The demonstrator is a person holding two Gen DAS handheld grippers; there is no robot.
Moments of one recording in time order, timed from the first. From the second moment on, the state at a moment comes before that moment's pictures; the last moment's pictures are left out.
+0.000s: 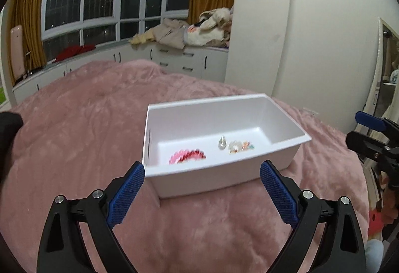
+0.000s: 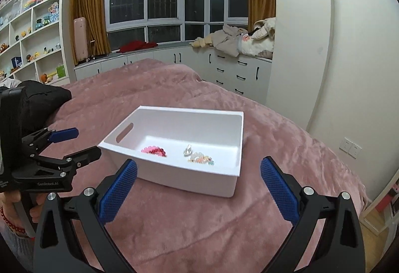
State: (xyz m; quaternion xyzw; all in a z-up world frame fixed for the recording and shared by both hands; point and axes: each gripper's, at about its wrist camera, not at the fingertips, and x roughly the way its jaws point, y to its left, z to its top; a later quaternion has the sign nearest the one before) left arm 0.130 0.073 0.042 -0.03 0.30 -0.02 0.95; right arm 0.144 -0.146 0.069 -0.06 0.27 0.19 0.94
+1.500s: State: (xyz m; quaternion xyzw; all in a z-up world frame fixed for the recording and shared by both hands) left arm 0.118 0.045 0.044 0.02 0.30 -0.01 0.95; right arm 0.147 -0.144 0.042 -0.06 0.30 0.19 0.93
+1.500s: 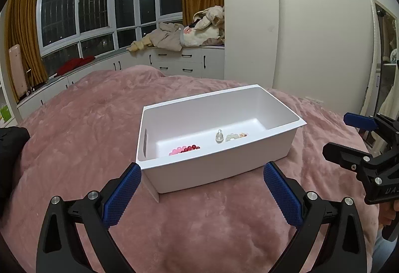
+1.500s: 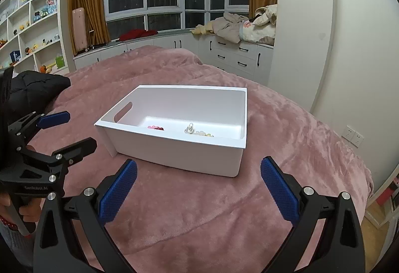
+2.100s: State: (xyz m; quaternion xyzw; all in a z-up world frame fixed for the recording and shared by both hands) left arm 0.118 0.042 0.042 0.02 0.30 -0.02 0.95; right arm 0.147 -0.143 0.040 -0.06 0.30 0.19 0.93
